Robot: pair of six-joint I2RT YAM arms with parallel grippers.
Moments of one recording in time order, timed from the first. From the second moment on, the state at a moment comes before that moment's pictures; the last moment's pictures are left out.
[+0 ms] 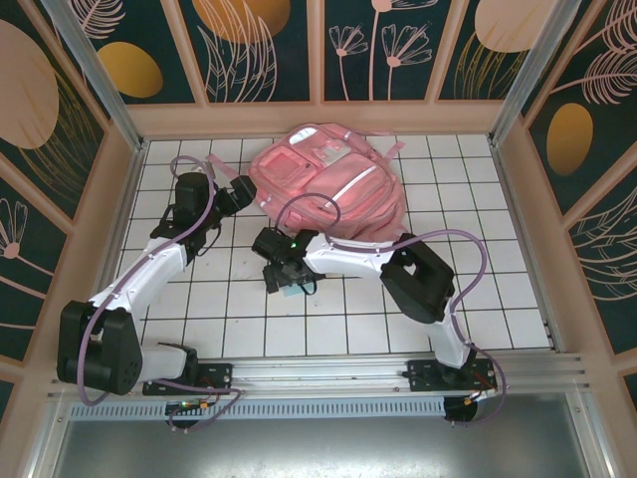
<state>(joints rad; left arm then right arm) -0.22 1.31 0.86 -0.06 0.10 -0.71 1.09 2.06 1.52 -0.78 0.16 0.71</state>
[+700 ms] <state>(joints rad) -0.22 1.32 0.86 -0.05 0.10 -0.71 1.11 2.11 1.53 -0.77 0.16 0.73</state>
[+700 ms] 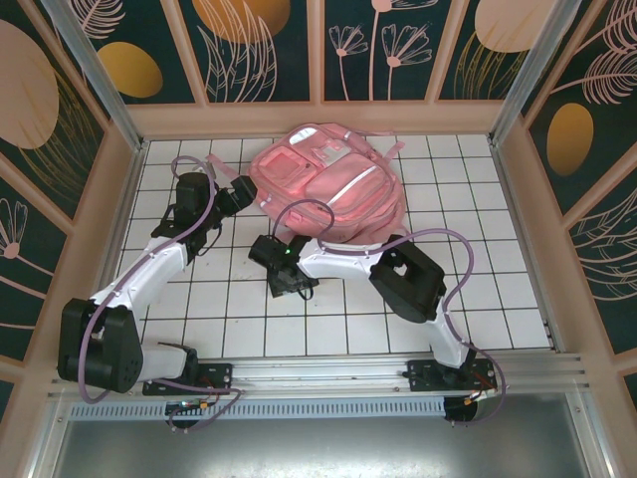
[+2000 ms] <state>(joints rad) -0.56 1.77 1.41 -0.26 0.09 -0.45 0.25 1.45 1.13 -0.60 0.00 0.51</state>
